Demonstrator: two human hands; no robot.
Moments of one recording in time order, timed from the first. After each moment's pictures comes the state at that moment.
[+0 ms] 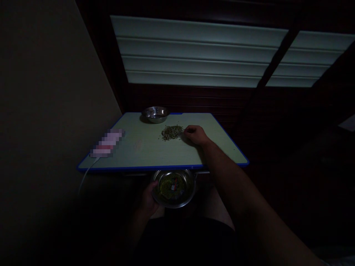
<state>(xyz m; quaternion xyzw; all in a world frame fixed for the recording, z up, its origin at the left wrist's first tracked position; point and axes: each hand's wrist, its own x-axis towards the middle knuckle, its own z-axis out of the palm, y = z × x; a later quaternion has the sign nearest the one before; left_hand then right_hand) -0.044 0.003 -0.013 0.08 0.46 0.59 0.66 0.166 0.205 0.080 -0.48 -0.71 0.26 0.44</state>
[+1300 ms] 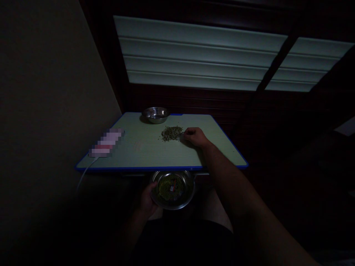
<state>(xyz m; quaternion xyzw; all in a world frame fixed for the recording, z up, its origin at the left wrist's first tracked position) -0.043 0.002 -0.007 0.08 0.47 0.58 0.67 0.164 0.201 0.081 -0.49 -0.70 0.32 0.42</state>
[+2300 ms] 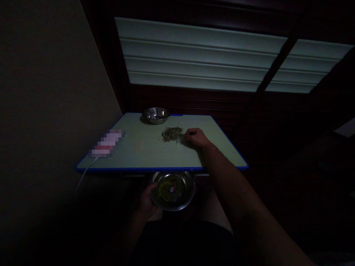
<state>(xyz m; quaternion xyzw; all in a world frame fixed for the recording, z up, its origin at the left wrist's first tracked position) -0.045 0.002 -0.011 0.08 0.46 0.59 0.66 0.165 0.197 0.089 -0.51 -0.67 0.34 0.41</state>
